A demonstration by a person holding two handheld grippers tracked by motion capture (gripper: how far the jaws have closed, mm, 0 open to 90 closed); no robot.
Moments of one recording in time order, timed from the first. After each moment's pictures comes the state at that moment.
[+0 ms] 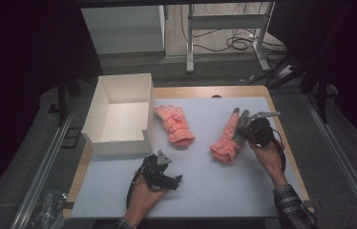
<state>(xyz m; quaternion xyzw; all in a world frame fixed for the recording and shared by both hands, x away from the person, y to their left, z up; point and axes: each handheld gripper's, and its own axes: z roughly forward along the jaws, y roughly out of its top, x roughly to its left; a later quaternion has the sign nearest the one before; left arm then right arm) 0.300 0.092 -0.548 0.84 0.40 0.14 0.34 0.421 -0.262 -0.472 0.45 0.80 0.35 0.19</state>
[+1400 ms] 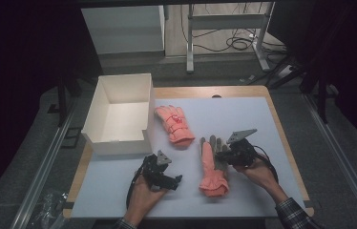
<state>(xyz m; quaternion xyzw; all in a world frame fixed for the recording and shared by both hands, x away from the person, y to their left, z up) 0.300 0.092 -0.548 0.84 0.40 0.14 0.34 0.367 -0.210 -0.490 0.27 0.89 0.35 0.07</state>
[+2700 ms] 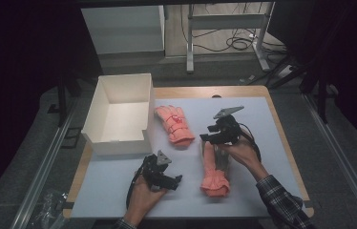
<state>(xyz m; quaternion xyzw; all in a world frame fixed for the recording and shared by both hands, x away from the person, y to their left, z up) 0.300 0.092 -0.548 0.84 0.40 0.14 0.34 0.422 -0.163 -0.459 0.30 0.87 0.39 0.09</state>
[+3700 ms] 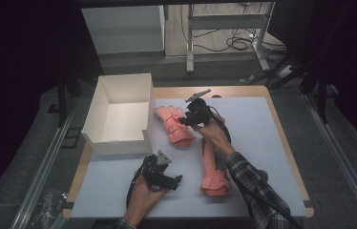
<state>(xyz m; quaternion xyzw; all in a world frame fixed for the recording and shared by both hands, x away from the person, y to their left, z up) 0.300 0.092 -0.548 0.84 0.40 0.14 0.34 0.492 -0.076 -0.470 0.30 0.87 0.37 0.11</state>
